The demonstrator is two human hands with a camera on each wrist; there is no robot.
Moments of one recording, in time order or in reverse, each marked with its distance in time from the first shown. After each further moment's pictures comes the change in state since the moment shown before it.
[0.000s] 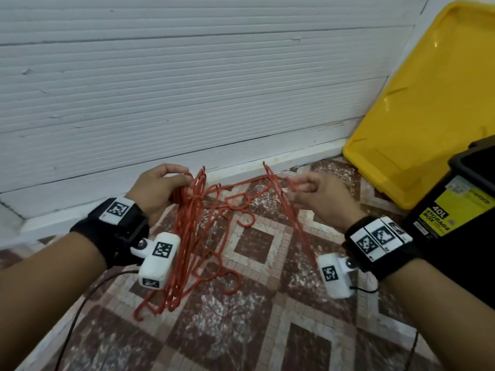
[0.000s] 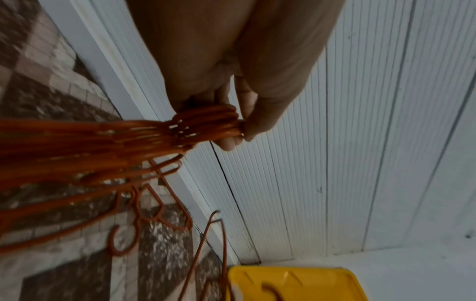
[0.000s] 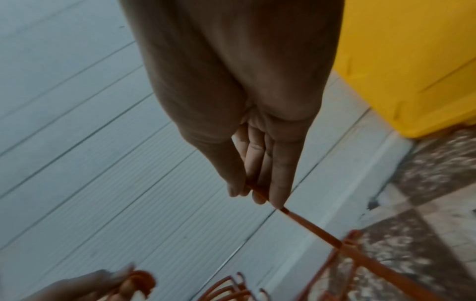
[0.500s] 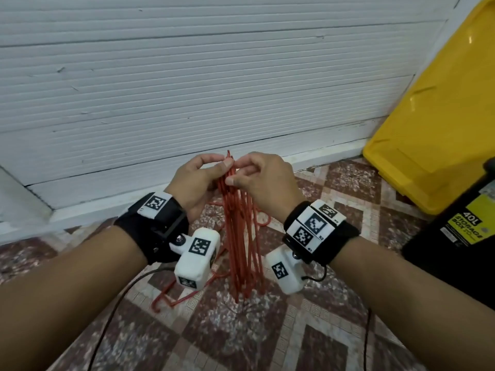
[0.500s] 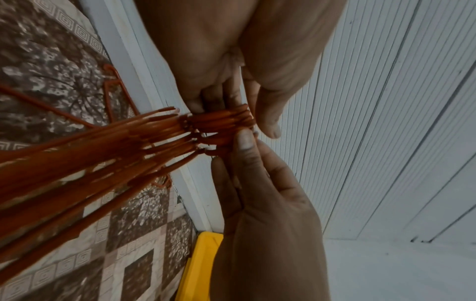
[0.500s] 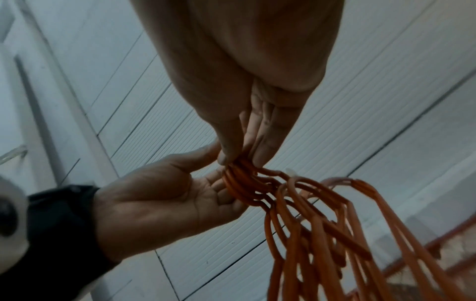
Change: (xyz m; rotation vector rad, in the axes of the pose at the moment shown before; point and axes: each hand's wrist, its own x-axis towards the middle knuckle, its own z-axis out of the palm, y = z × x) left_hand -0.023 0.013 0.035 -0.204 -0.069 -0.007; right_hand 0.008 -0.076 0.110 -0.054 0.017 -0.260
